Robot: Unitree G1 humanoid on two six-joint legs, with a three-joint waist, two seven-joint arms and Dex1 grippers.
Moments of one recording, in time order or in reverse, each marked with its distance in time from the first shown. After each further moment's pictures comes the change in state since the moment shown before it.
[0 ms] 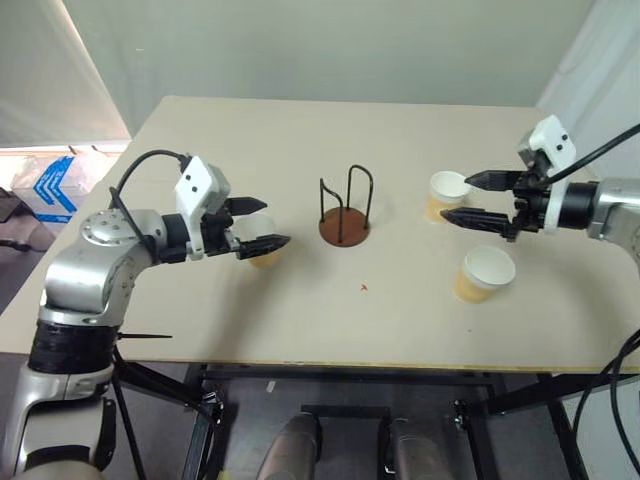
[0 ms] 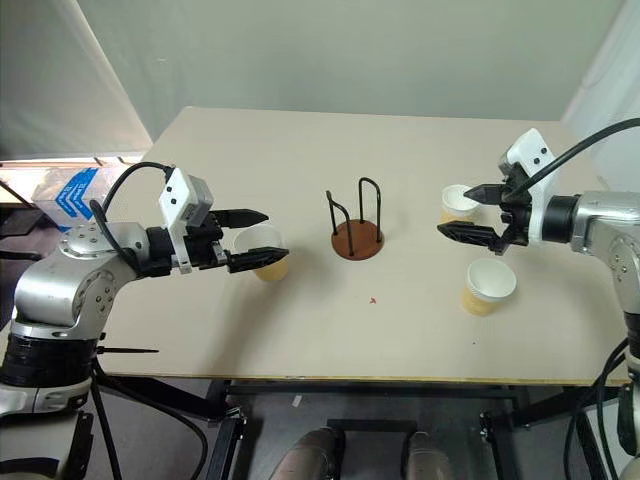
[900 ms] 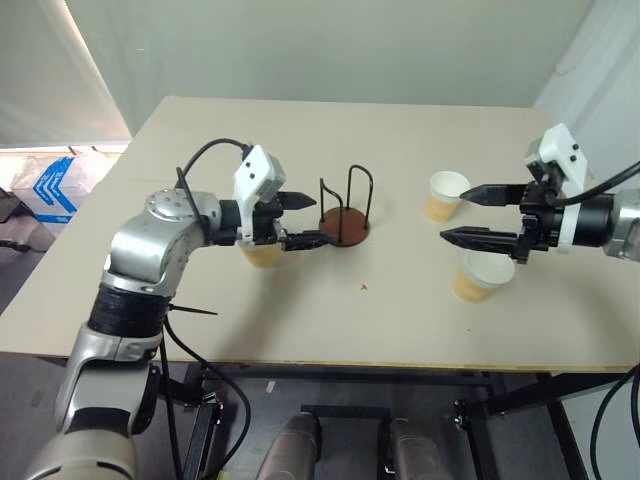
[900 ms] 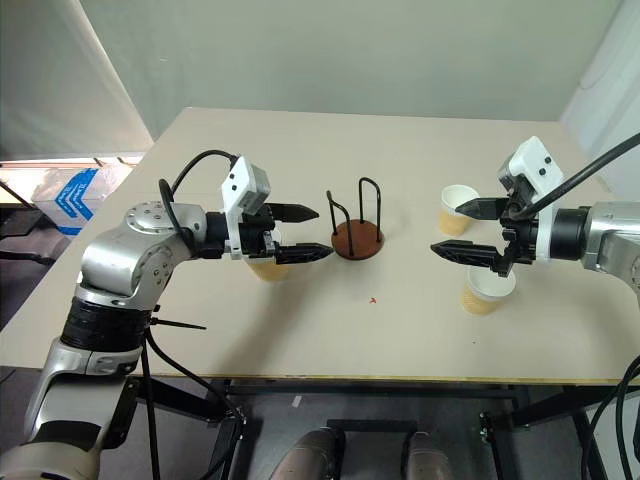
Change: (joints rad) left arm -0.205 -0.149 -0.181 0.109 0.084 0.014 -0.035; right arm 0.082 -0.013 -0.114 -0.194 0.167 0.152 -0.052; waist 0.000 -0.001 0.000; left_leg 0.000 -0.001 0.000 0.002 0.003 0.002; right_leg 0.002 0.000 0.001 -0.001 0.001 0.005
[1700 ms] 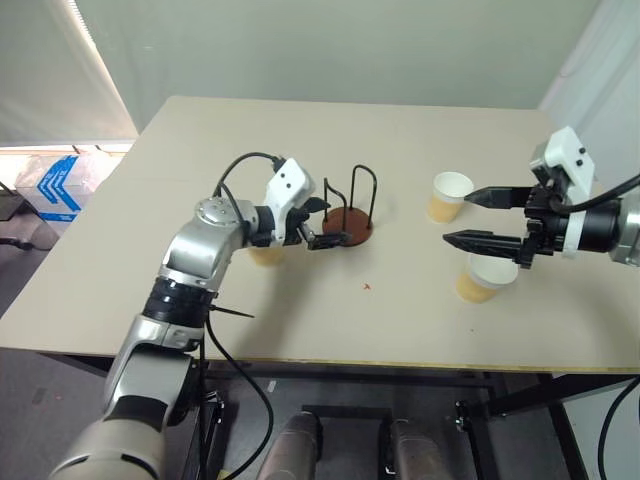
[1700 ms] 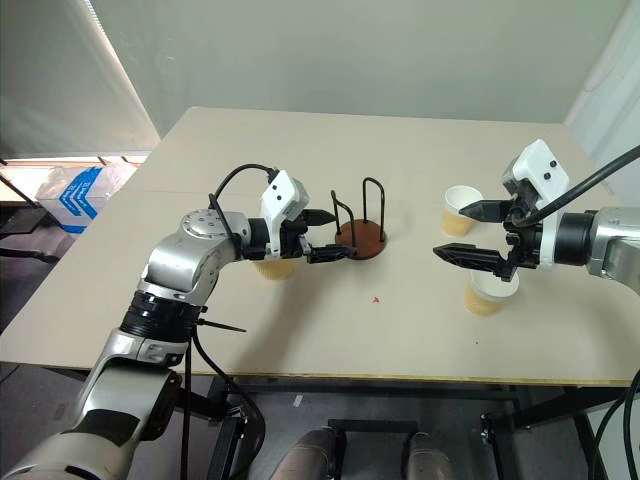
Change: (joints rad) left arm -0.063 -0.190 -0.050 0.209 0.168 -0.118 0.077; right arm 0.038 -0.018 -0.028 -0.035 0.025 0.003 -0.041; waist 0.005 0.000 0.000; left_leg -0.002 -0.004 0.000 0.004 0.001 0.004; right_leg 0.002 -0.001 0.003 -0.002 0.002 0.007
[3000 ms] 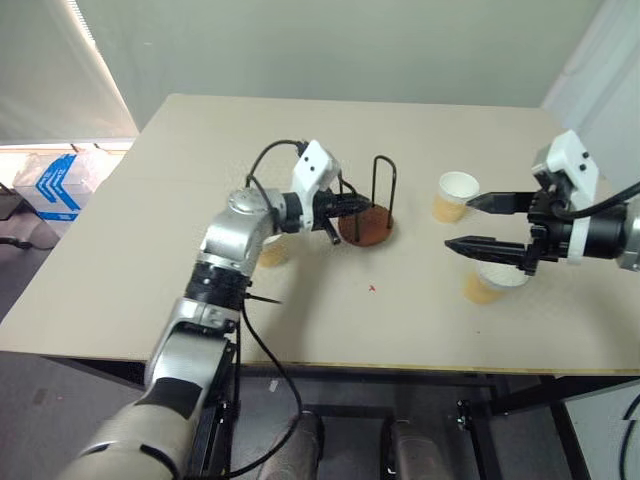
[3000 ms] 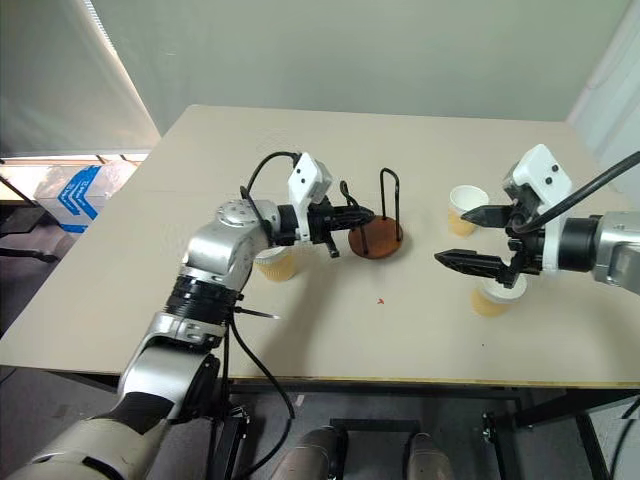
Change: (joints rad) left arm -0.066 -0.072 0.023 0.047 -0.043 -0.065 -0.165; right arm 0.068 -0.132 -0.065 -0.040 0.090 0.030 -0.027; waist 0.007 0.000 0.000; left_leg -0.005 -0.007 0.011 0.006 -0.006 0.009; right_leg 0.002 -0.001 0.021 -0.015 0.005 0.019
